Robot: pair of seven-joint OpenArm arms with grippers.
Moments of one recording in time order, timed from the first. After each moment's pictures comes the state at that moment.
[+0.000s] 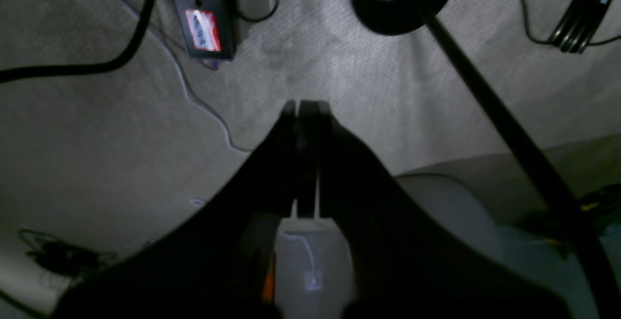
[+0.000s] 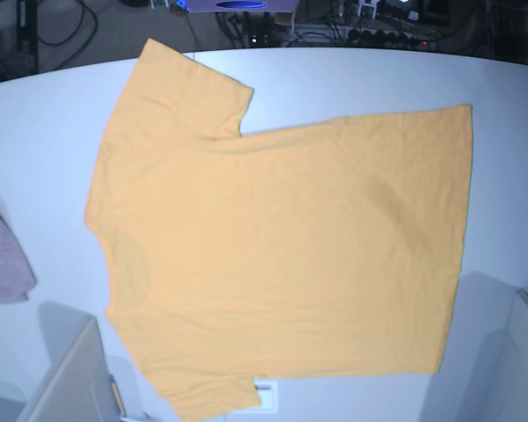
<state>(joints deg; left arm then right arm) 24.5 -6.9 1.6 25.2 0.8 0.5 -6.6 -22.7 3.6 0.3 23.5 -2.0 0.2 -6.6</state>
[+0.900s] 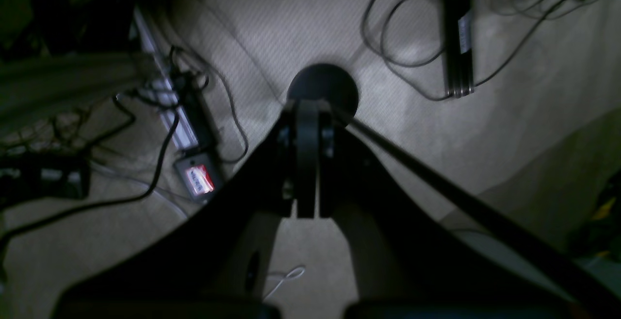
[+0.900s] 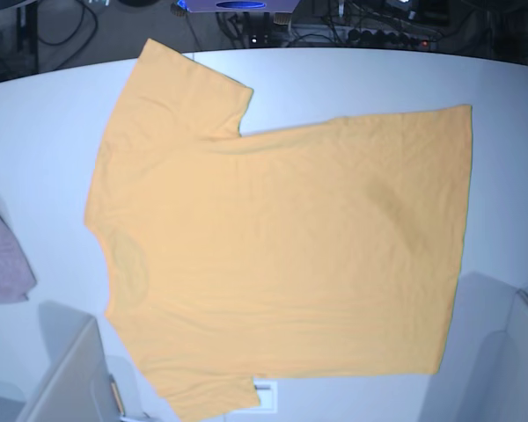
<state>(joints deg) 65.1 -19.1 -8.6 86.2 -14.7 0.3 -5.5 -54.6 -7.1 21.3 85.6 -1.9 0.3 -8.1</state>
